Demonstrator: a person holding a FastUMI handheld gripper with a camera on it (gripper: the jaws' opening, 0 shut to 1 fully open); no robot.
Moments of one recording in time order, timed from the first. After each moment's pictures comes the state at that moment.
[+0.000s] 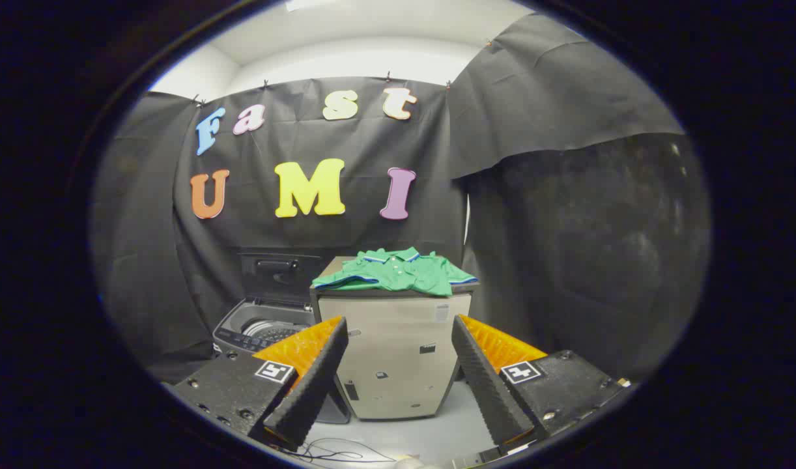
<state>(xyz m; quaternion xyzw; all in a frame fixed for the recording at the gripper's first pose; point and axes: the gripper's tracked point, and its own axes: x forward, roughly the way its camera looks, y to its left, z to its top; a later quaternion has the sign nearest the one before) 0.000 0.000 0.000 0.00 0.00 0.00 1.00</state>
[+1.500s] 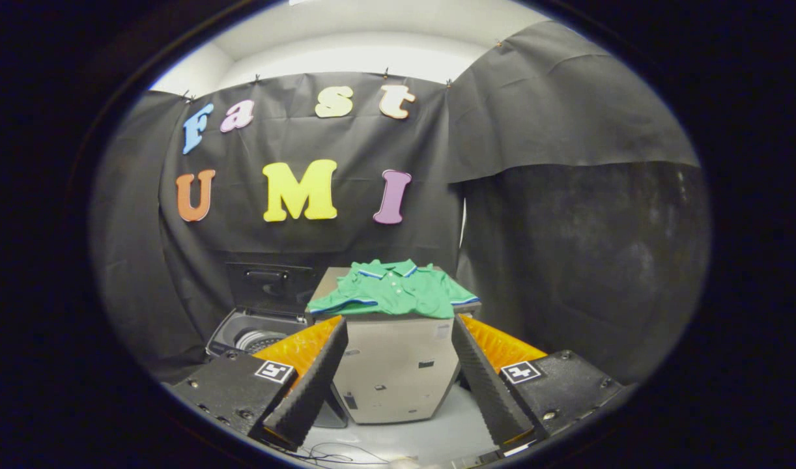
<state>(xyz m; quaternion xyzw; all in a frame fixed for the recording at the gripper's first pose) 0.050 0.027 0.079 0.00 0.01 -0.02 1.00</state>
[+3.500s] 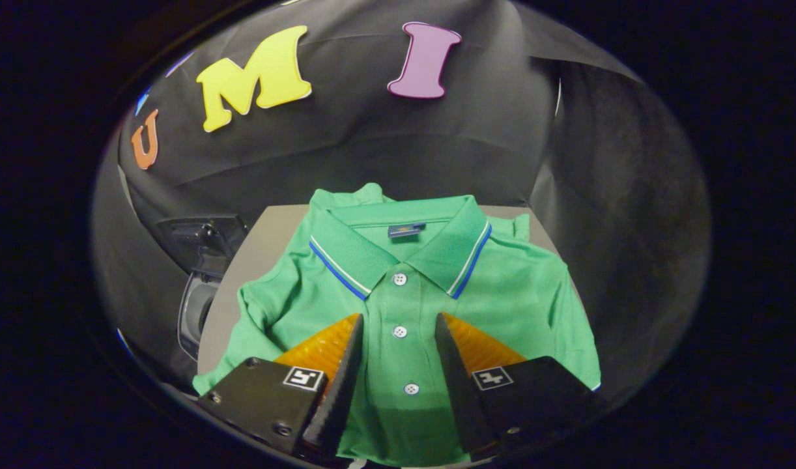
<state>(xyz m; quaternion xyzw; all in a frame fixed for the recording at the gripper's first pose) 0.429 0.020 0.021 -0.03 0.33 0.04 0.94</state>
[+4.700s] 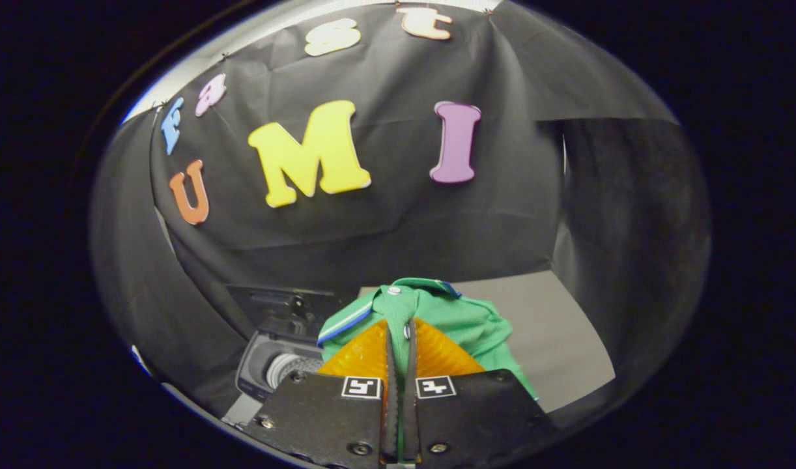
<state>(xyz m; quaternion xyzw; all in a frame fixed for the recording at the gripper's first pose) 0.354 0.142 0.155 0.03 0.14 0.11 0.98</state>
